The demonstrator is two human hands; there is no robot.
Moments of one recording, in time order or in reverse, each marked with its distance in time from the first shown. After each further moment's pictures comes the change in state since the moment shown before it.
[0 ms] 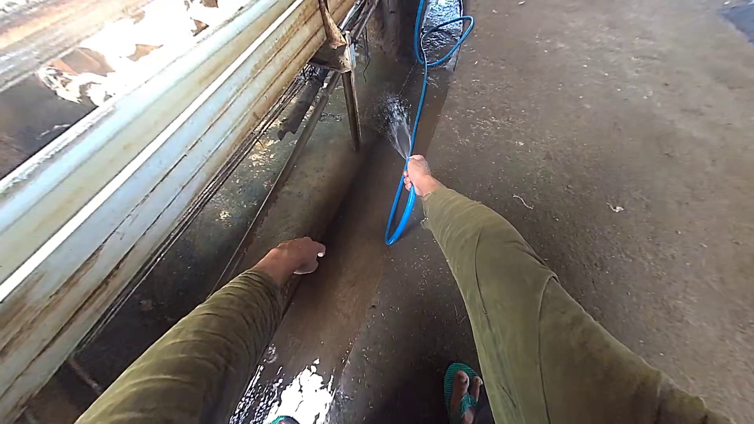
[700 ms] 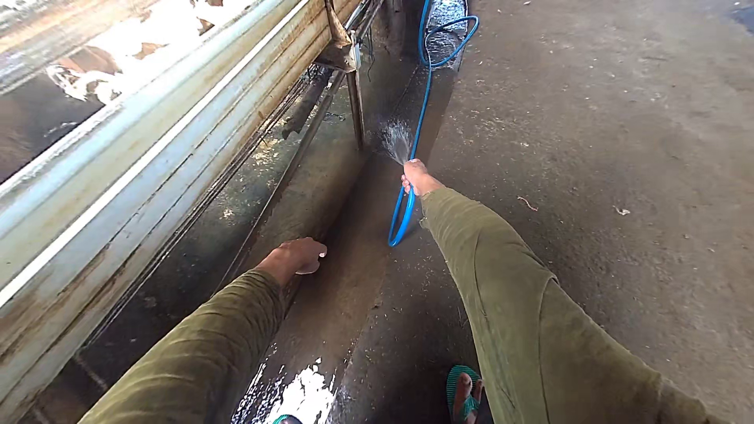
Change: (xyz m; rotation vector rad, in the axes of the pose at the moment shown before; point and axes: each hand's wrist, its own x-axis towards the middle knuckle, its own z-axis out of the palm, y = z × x) left_hand 0.003 -0.006 0.003 -0.006 0.001 0.006; right_hand -0.005 -0.006 0.015 -0.116 -0.027 0.103
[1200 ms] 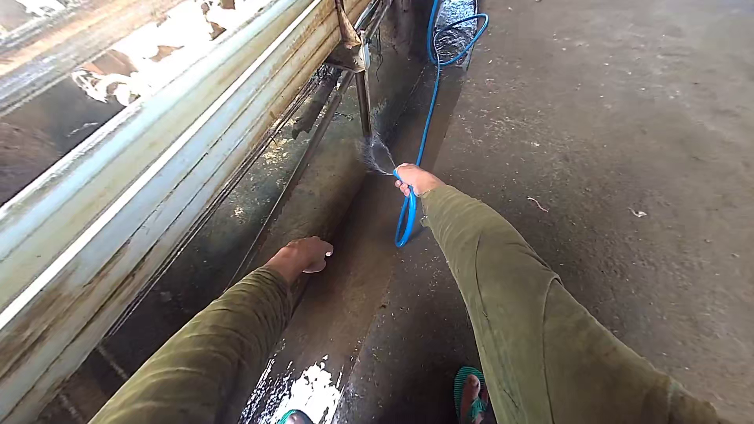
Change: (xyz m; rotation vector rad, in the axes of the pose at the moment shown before) left_hand -0.002 -0.003 0.001 -0.007 -0.009 -0.020; right_hand -0.008 -0.006 0.020 -0.218 -0.218 0.046
